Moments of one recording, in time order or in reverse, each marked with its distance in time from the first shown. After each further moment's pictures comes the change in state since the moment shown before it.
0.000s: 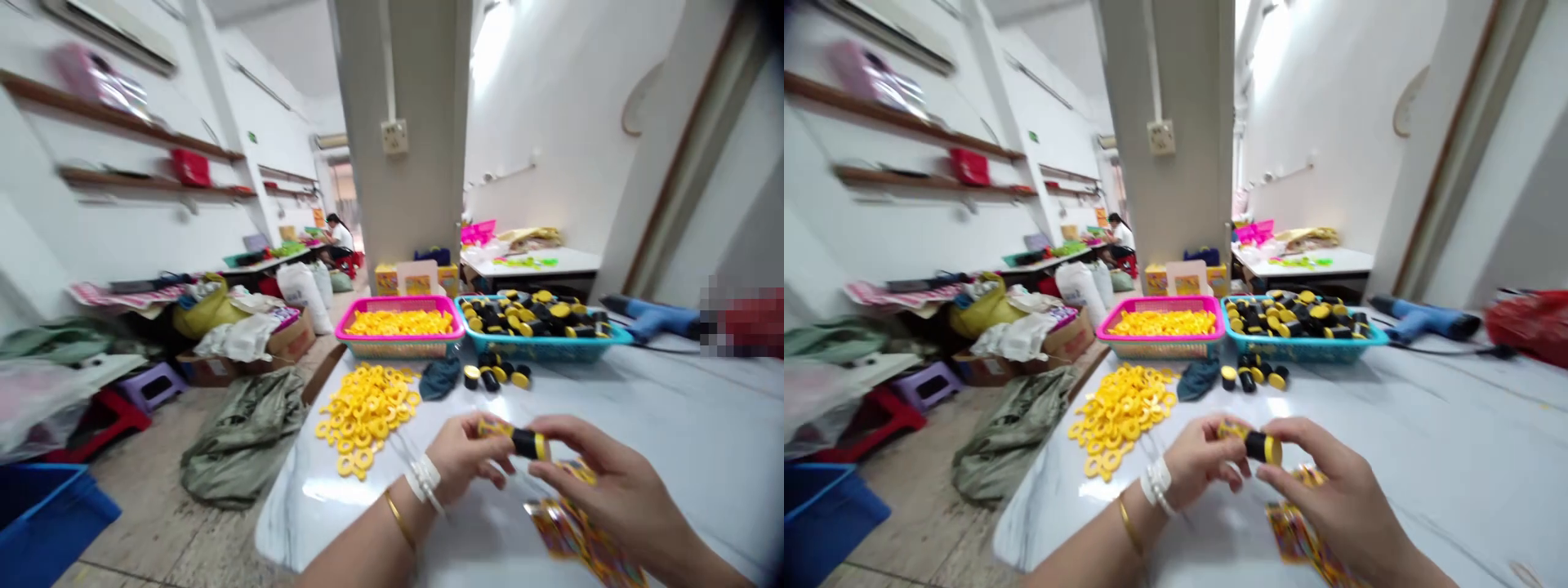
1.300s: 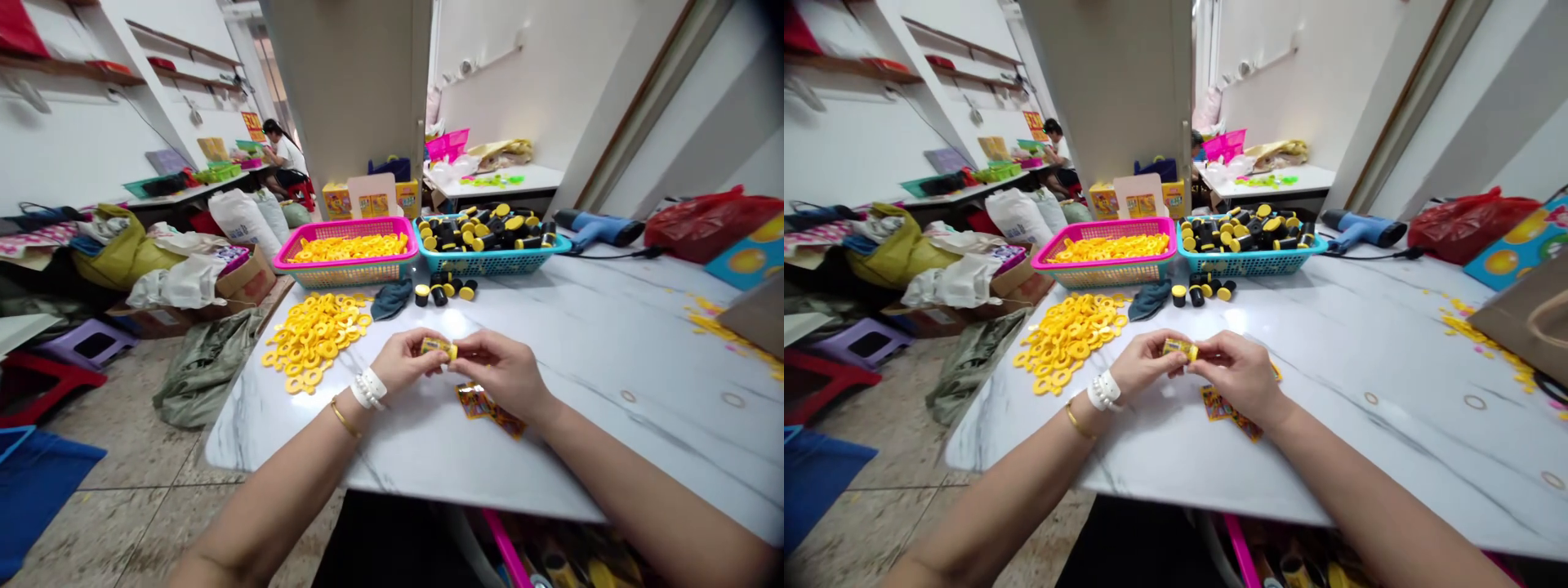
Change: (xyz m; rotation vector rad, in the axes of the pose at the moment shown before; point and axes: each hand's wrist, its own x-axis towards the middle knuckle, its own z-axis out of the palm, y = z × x) left_hand 0.013 -0.013 -0.013 0.360 -0.053 0.125; right_hand -0.011 0.020 0.023 0.327 -0.015 0.196
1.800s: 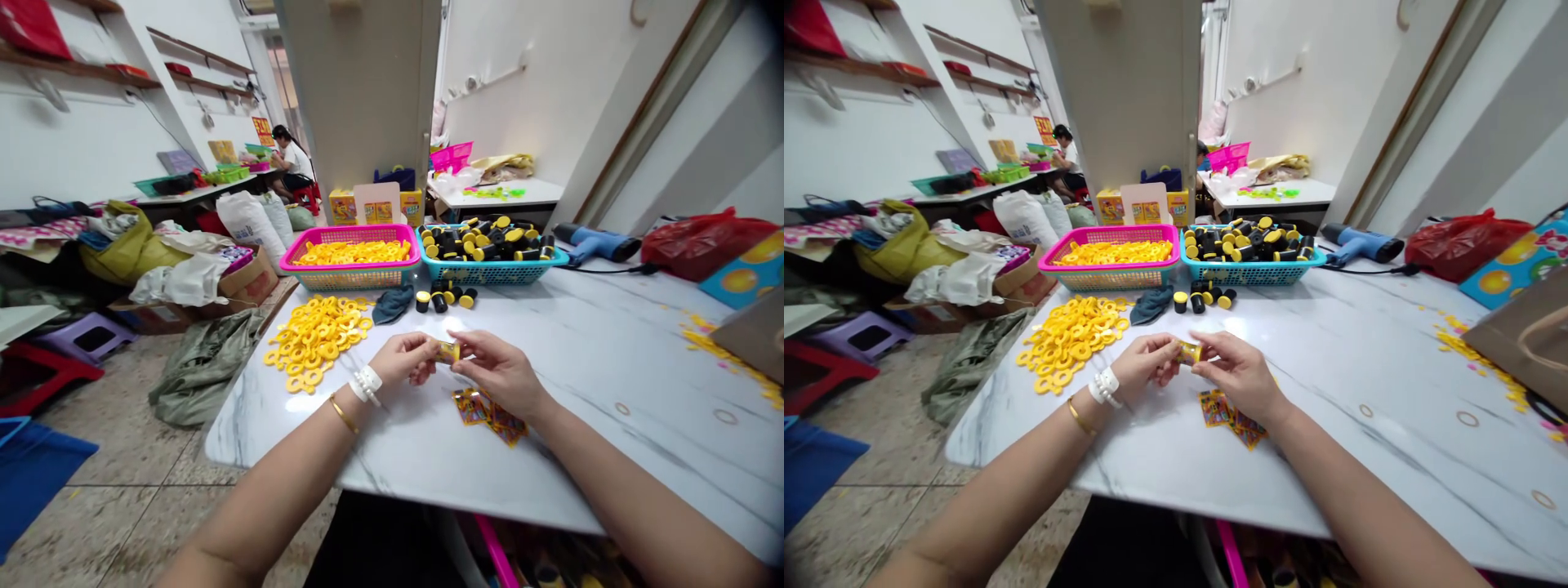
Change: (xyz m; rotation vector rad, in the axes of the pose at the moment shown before) left_hand 0.005 -0.007 -0.002 -0.083 -0.001 -0.094; right_hand 0.006 0.006 -0.011 0.167 -0.144 0.043
